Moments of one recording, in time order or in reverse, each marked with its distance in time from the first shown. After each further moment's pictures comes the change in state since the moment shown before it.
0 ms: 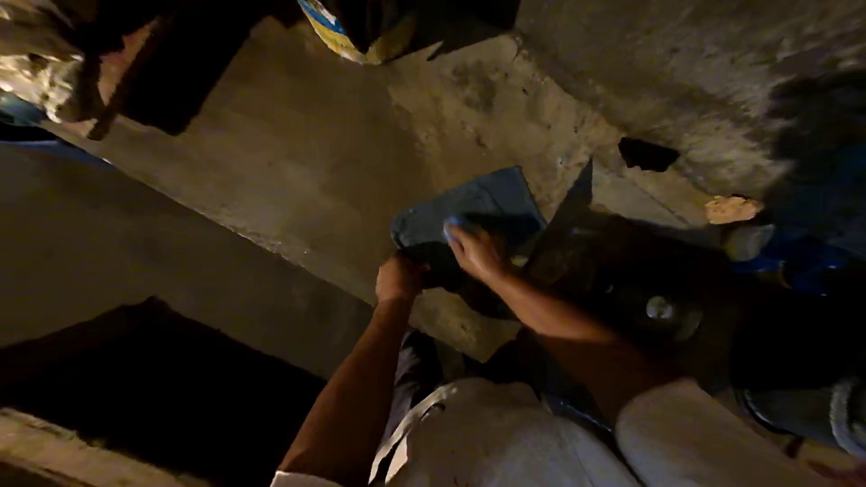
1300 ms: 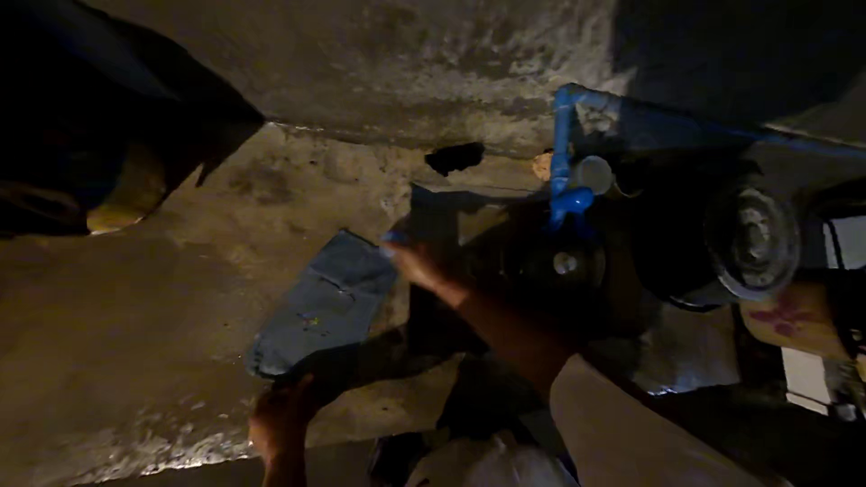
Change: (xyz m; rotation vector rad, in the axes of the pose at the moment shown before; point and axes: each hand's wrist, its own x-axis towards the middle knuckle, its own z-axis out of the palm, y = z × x) left_hand -0.011 -0.011 0.037 -0.057 0.360 0.079; right_hand -0.012 0.151 -0.075 0.408 0.138 0.329
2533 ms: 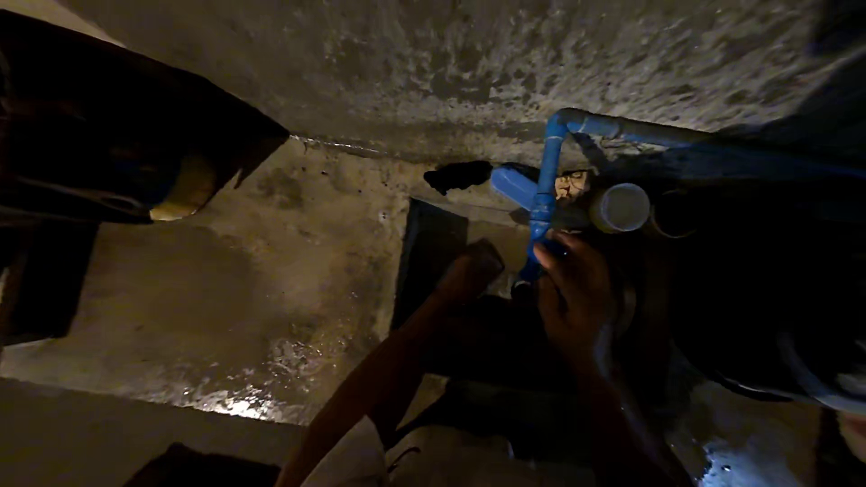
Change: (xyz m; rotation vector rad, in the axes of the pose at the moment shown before) left_hand -0.119 0.310 0.201 0.133 -0.900 0.663; right_hand -0.127 0.106 -0.182 0.039 0.807 -0.479
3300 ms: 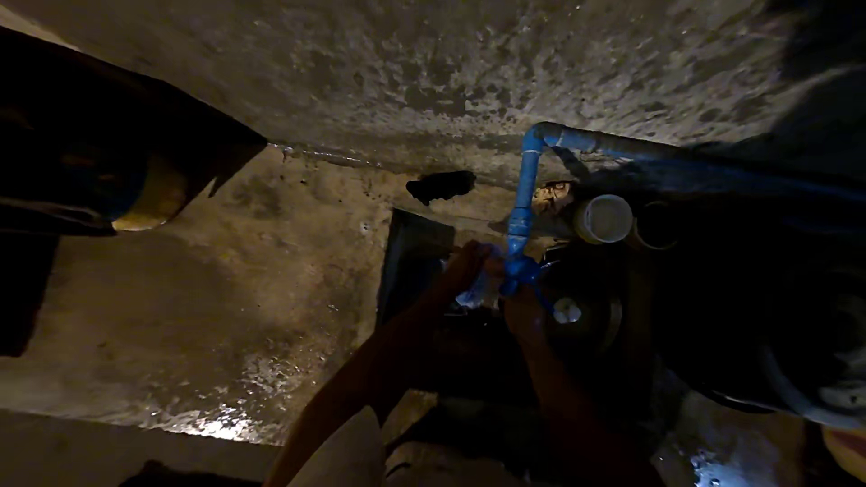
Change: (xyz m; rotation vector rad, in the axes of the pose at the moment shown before) left_hand 0.049 -0.003 0.010 -0.061 0.076 -0.035; right_hand -0.015 0.035 0.053 0.340 -0.221 0.734
